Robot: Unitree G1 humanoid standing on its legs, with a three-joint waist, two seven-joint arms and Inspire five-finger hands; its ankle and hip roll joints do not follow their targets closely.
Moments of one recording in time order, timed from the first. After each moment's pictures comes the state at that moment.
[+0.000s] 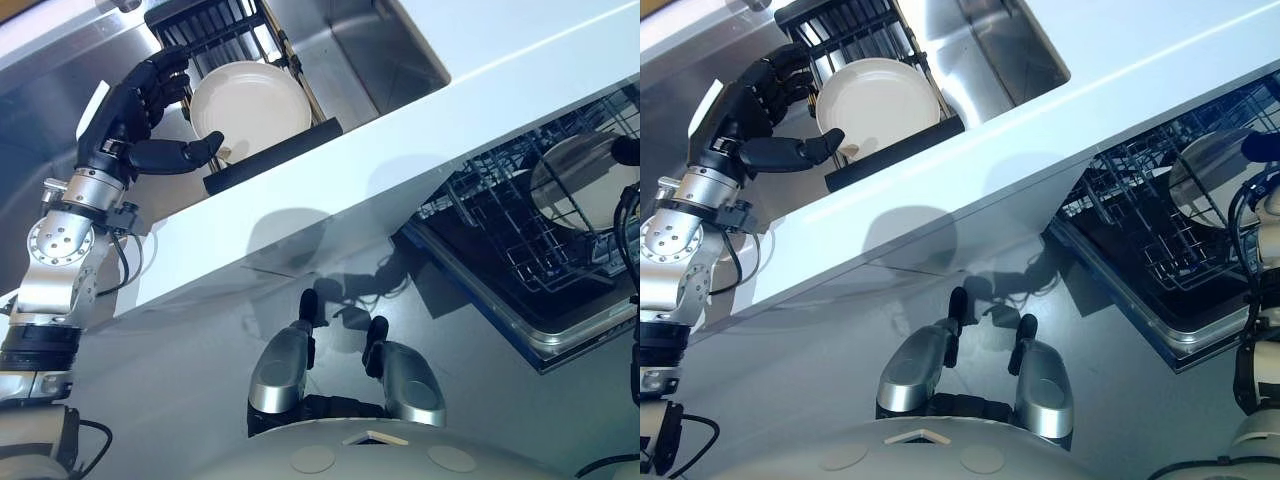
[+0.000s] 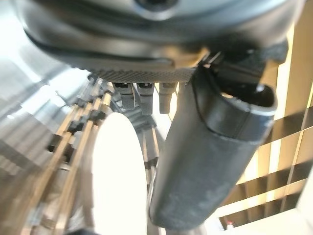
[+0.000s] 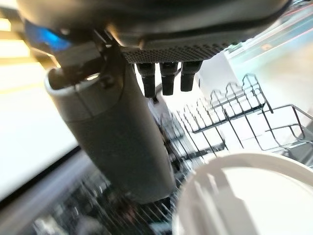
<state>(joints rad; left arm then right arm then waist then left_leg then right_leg) -0.23 0.79 0.06 0.09 -0.50 -0.20 -0.16 -0.55 -0.96 -0.10 0.62 -0.05 0.20 -0.35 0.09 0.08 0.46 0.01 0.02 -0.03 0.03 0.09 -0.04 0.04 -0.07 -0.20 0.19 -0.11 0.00</state>
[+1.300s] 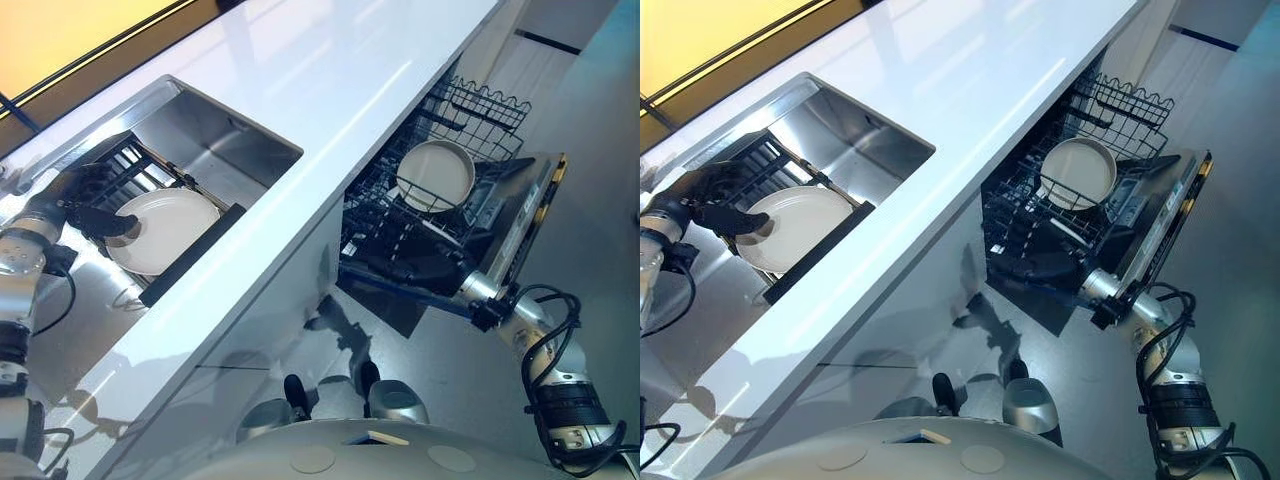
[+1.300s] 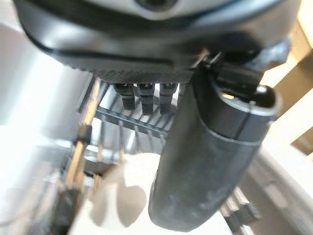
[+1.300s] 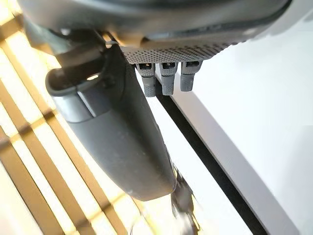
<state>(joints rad) -0.30 1.01 0.02 0.63 -0.05 0.08 -0.23 0.03 -0.52 0.04 0.05 0.71 0.28 0.78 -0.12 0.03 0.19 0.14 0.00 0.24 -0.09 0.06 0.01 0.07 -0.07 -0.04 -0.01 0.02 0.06</state>
